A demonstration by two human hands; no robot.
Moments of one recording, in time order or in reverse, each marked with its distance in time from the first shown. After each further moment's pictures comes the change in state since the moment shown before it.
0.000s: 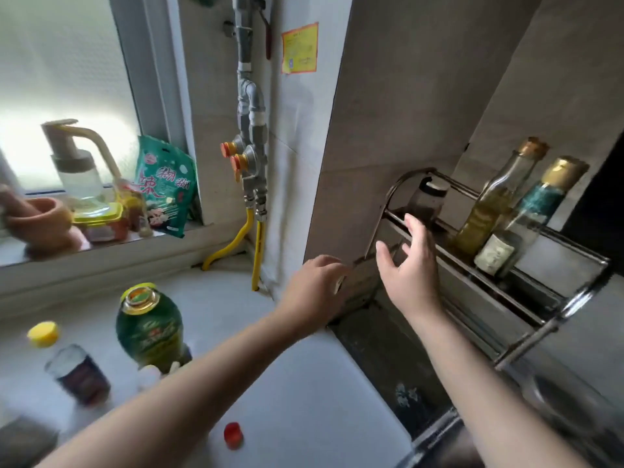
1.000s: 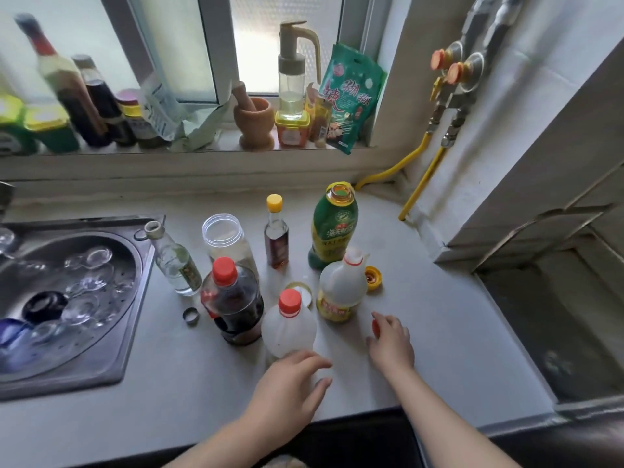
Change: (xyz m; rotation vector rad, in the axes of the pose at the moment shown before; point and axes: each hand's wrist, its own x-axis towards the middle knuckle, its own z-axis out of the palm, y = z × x) left_hand -0.370 -0.098 -0.033 -0.031 0.049 -0.502; right_hand -0.306 -0.021 0.173 -0.374 -1.018 0.208
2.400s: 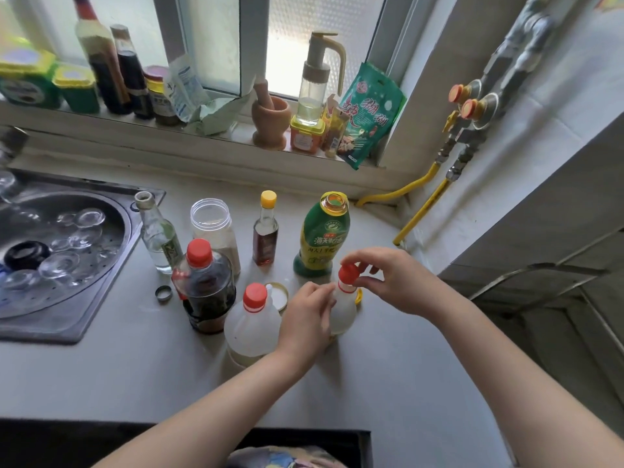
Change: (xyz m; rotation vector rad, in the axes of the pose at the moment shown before) left_hand 0.108 0.061 0.027 -0.201 0.444 -0.155; right_hand 0.018 -0.080 -0.196 -0.070 -0.127 -0.950
